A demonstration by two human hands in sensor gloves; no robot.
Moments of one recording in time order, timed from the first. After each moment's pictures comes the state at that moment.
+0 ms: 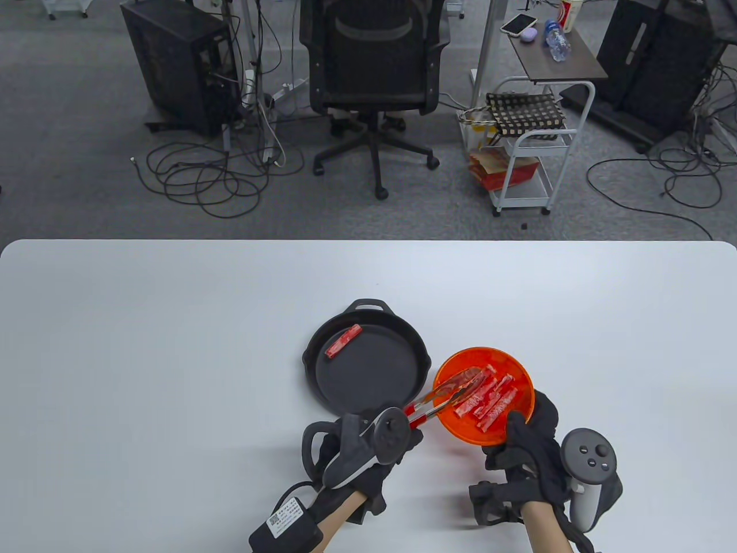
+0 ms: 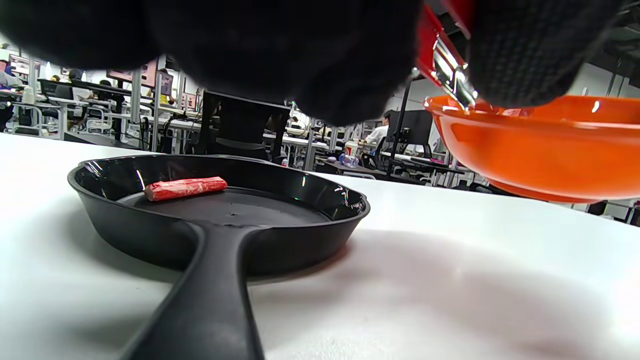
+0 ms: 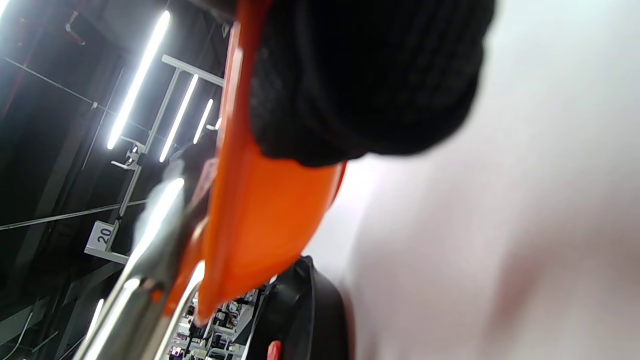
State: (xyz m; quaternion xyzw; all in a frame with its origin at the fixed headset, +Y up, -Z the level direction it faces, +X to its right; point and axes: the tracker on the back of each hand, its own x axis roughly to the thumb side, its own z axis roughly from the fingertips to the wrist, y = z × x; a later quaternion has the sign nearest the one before) left_hand -0.057 -0.685 -0.285 0.03 -0.12 0.07 0.99; right_hand 0.219 -0.750 -0.258 -0.18 -0.07 0.79 0.58
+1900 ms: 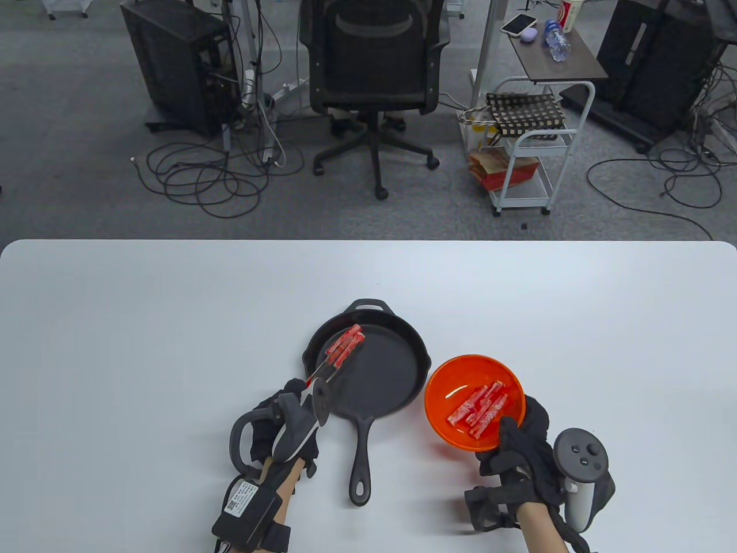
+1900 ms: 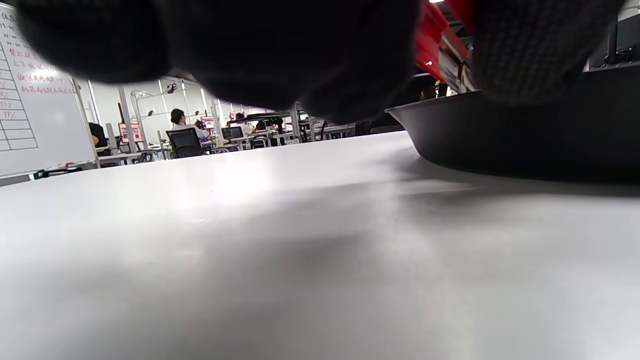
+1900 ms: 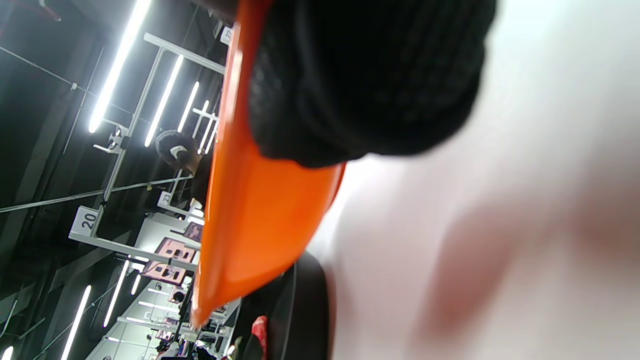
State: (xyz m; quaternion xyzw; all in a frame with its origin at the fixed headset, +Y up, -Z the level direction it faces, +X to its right) left_hand -0.157 -0.737 -0.343 0.03 0.10 -0.09 0.99; right_hand 0.212 -0.753 -0.256 -0.18 -0.04 0.79 0.58
